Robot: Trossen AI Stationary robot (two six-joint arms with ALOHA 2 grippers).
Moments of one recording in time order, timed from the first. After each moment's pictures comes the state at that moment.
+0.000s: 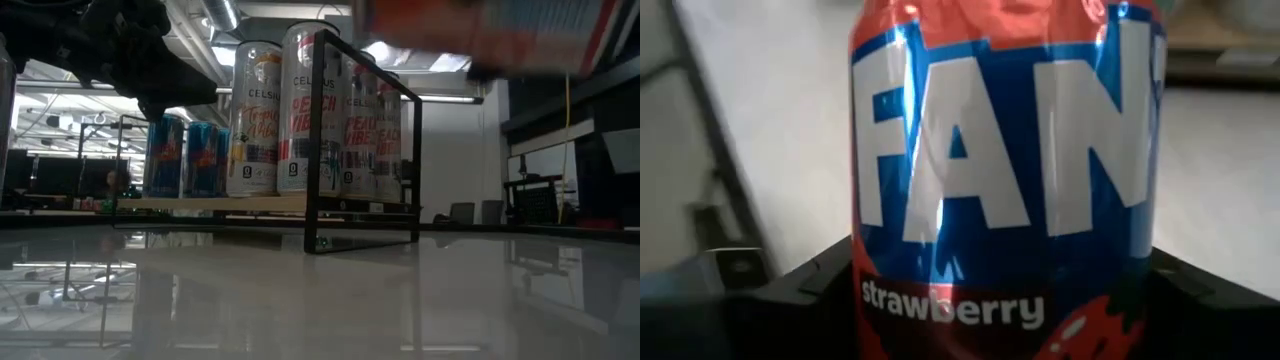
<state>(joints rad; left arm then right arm) -0.25 0.92 0.27 0.41 -0.45 -0.29 0.69 1.89 1.52 -0.76 0.45 1.14</state>
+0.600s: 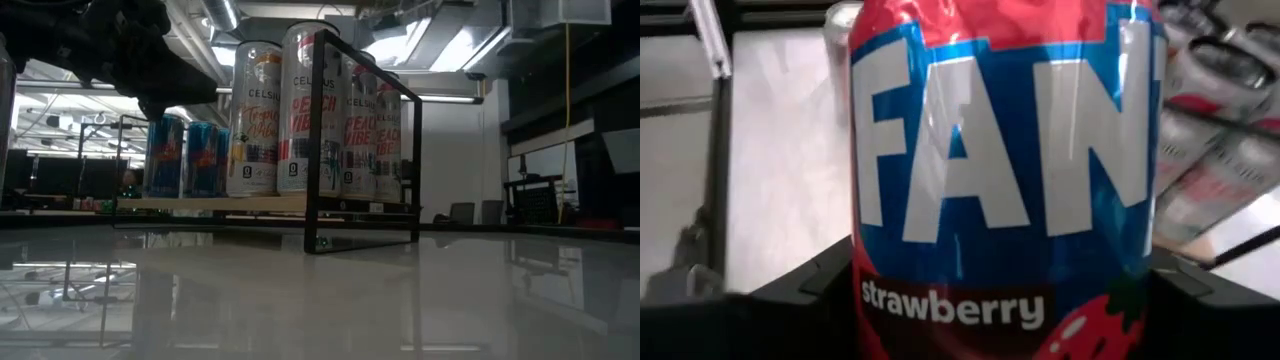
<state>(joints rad) -0.25 0.92 0.27 0.41 -0.45 -0.29 0.85 1.80 1.51 -0.81 0.94 0.93</state>
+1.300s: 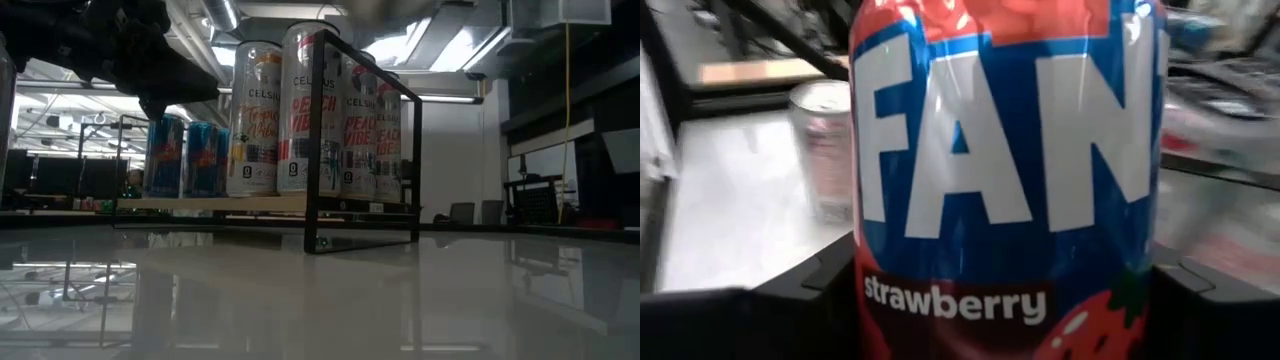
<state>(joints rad) -0.25 0.92 0.27 0.42 -0.45 -0.29 0.72 2.01 1.51 -0.27 1.07 0.65</state>
